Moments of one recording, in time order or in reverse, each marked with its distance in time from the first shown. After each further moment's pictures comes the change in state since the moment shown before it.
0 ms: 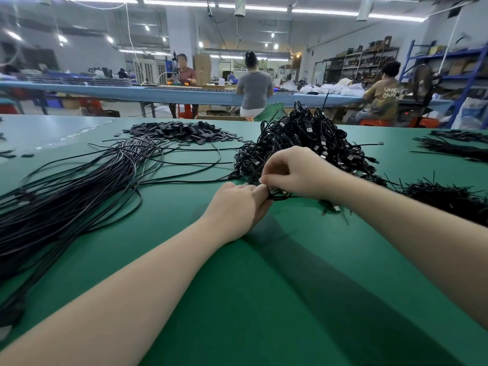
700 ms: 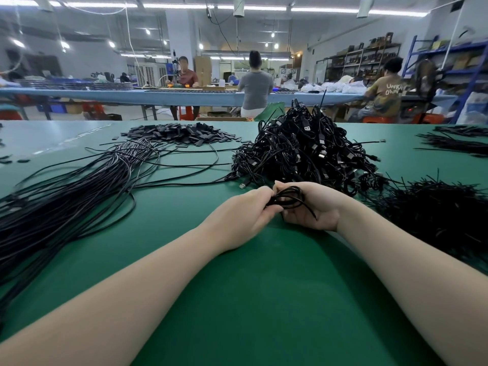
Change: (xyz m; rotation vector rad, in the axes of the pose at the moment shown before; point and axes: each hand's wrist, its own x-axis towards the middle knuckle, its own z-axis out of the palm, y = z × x) left_hand 0.002 0.013 -0.008 -0.453 -0.158 -0.045; right_hand -0.015 0.050 0.040 1.426 -0.291 0.573
